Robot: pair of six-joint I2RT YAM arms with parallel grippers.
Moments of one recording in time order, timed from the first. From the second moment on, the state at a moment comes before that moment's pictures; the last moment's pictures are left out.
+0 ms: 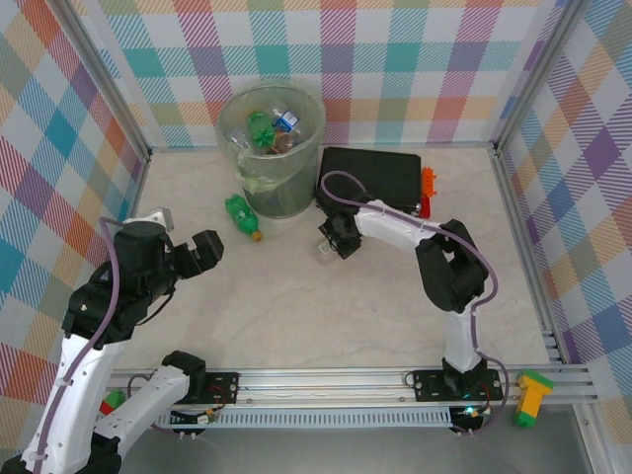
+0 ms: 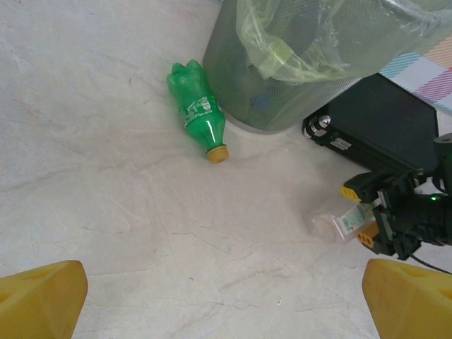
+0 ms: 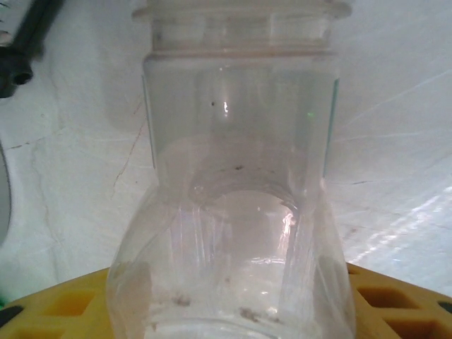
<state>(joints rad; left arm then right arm) -0.34 0.76 1.21 -1.13 -0.14 -0.60 0.70 1.95 1.50 -0.76 0.12 1.51</state>
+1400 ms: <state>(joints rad) -0.34 0.91 1.36 -1.13 -0.12 -0.60 0.77 2.17 2.53 -0.71 0.48 0.03</state>
